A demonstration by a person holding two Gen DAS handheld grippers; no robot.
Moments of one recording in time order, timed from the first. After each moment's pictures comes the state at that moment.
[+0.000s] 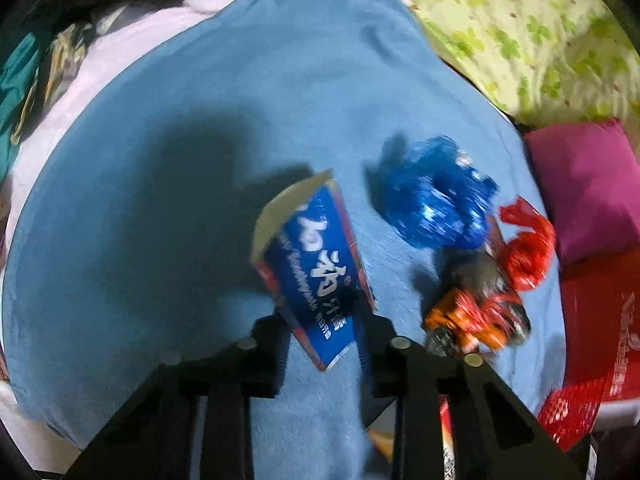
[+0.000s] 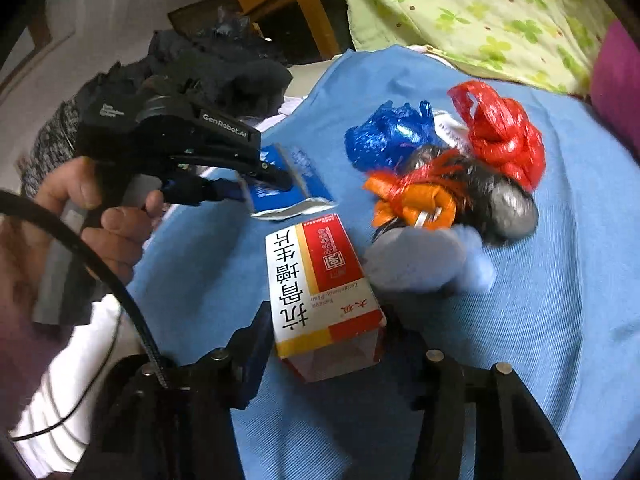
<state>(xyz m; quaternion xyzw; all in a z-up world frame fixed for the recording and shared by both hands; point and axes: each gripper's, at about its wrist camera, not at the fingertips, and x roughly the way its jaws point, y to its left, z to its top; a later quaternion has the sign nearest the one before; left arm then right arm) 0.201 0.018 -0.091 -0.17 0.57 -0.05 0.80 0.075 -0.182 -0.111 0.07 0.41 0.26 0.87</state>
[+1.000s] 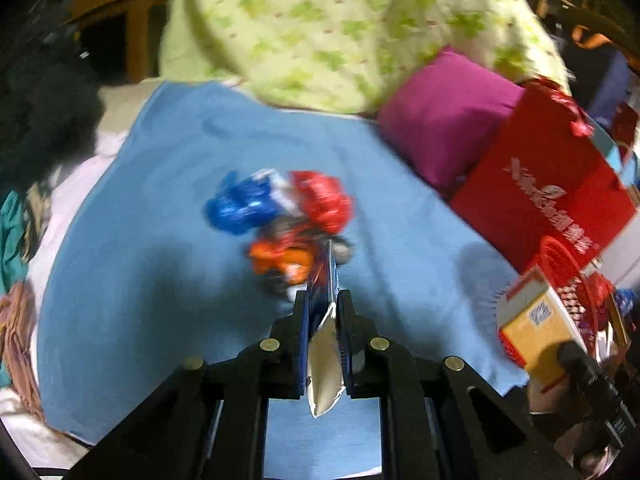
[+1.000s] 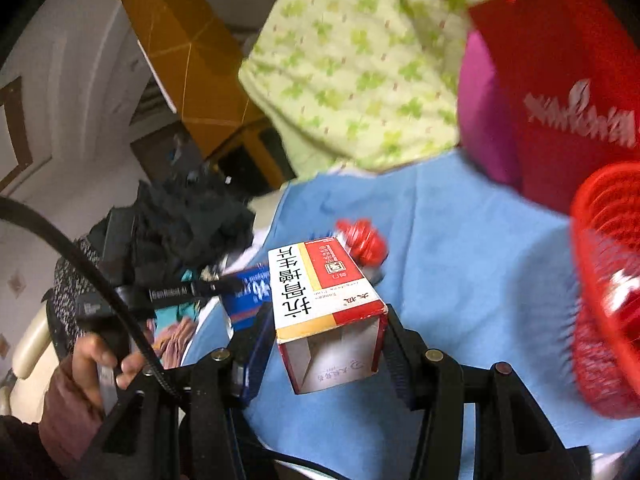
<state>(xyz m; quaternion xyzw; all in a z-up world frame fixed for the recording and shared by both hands) 0.050 -0.099 0.036 -0.03 0.43 -0.20 0.88 -0.088 -0.337 0.009 0.21 0.23 0.14 0.94</state>
